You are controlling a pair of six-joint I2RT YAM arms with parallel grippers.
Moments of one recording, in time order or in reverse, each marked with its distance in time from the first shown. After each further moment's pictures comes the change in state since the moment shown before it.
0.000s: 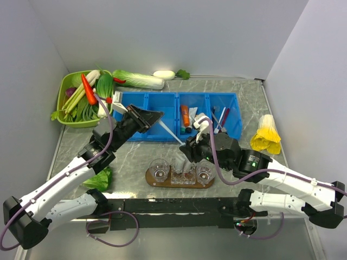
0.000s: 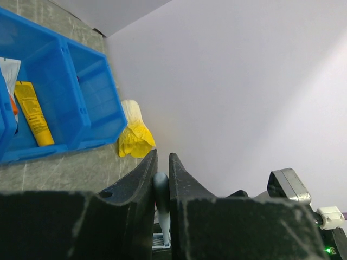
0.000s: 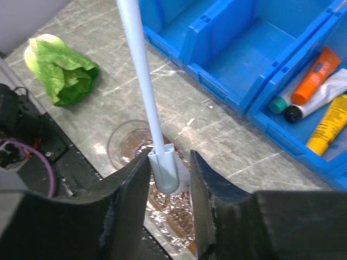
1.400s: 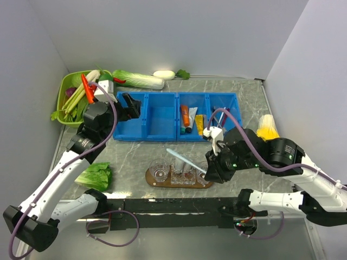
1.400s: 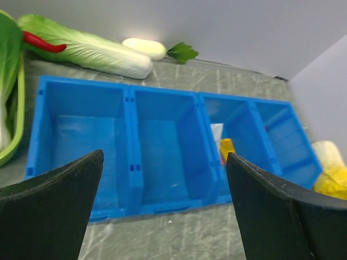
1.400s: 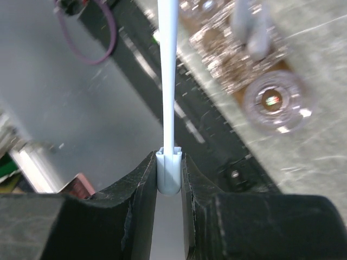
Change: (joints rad) left arm 0.224 0.028 0.167 -0.334 -0.222 0.684; right arm -0.004 0.062 0.476 -0.872 -0.395 0.131
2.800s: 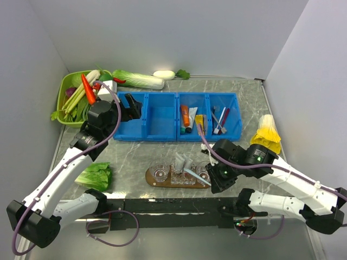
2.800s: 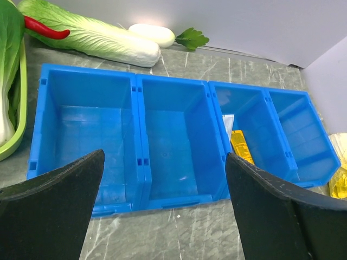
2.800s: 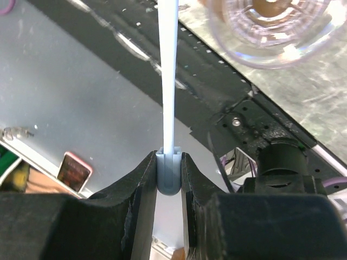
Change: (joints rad) left arm 0.017 0.043 -0.017 -0.005 0.005 0.018; right arm -0.111 -0.049 -0.394 -0.030 -0.086 0.085
